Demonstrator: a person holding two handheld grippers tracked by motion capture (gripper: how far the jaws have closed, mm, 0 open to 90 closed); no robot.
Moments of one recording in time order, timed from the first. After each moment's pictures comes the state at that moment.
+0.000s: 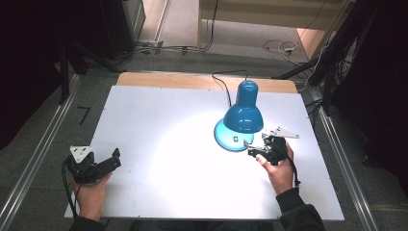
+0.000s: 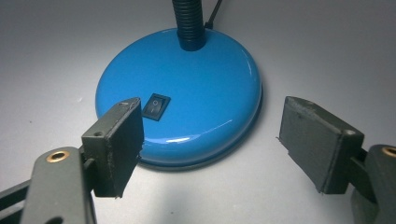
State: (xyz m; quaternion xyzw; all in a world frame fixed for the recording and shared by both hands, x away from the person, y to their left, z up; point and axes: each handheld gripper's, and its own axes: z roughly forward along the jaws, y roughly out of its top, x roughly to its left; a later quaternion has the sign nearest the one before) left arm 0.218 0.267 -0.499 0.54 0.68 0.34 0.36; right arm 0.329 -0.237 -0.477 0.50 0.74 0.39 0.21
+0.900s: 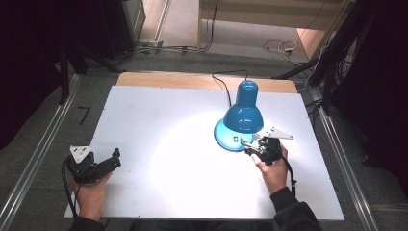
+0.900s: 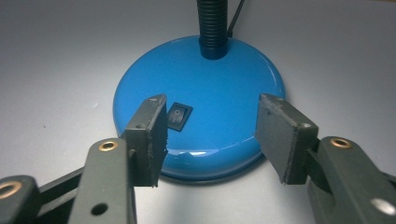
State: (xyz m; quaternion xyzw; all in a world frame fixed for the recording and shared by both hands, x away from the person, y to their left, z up) left arm 0.218 0.267 -0.499 0.54 0.68 0.34 0.36; right arm 0.329 -0.224 -0.482 0.48 0.75 0.41 0.21
